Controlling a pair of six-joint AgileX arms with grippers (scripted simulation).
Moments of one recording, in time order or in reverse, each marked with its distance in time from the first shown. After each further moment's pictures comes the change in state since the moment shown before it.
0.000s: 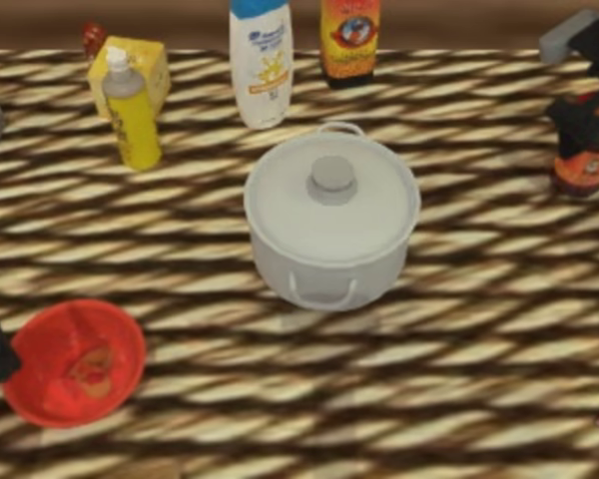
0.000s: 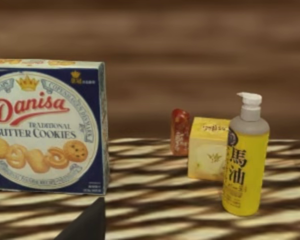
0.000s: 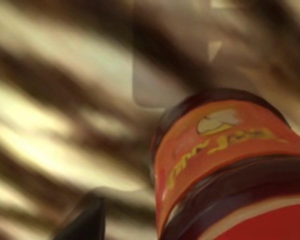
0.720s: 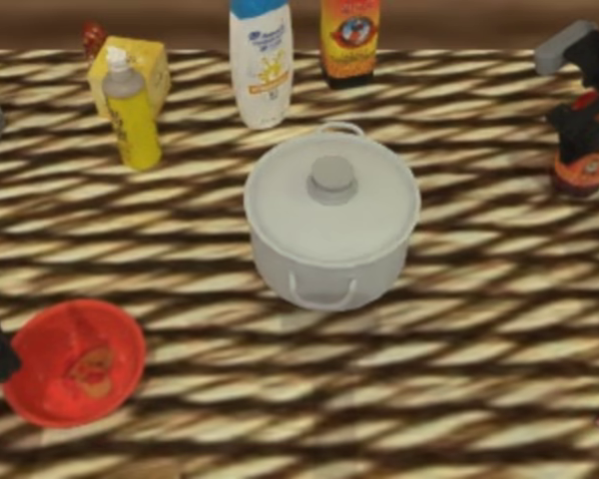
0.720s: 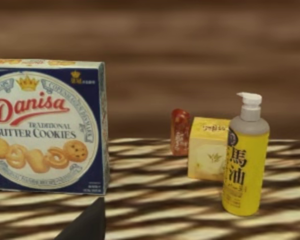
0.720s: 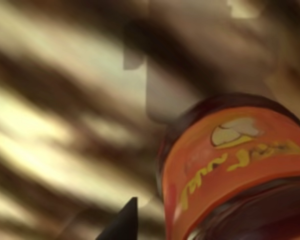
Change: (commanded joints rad) left arm 0.000 0.000 0.000 0.000 0.000 0.000; right arm 0.003 0.064 0.088 -0.026 0.001 0.002
